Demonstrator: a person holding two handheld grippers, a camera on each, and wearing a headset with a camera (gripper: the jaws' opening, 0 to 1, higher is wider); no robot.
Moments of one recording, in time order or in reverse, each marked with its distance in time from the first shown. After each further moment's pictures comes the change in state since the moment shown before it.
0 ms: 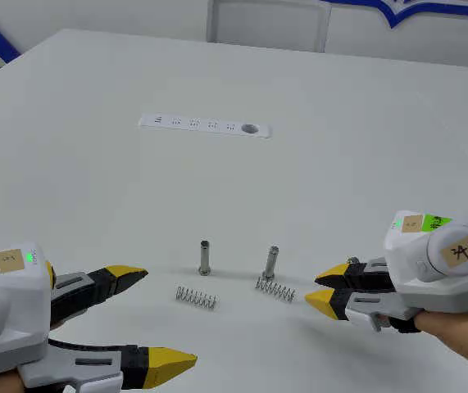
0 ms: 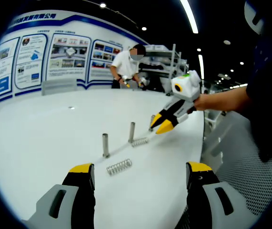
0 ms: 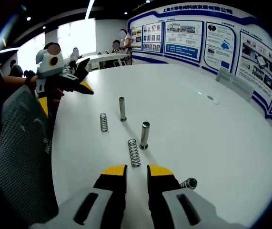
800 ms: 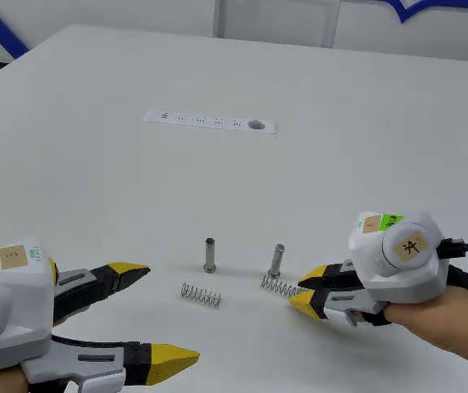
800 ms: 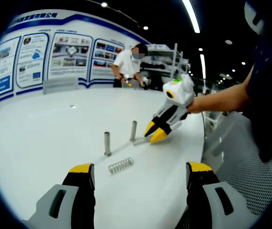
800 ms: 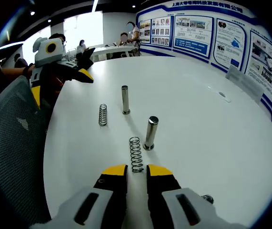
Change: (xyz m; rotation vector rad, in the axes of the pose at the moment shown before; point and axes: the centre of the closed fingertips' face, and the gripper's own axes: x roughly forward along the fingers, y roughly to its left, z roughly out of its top) left arm 0.000 0.003 -0.002 -0.008 0.009 0.014; right arm 0.032 0.003 -0.011 -0.043 0.064 0.060
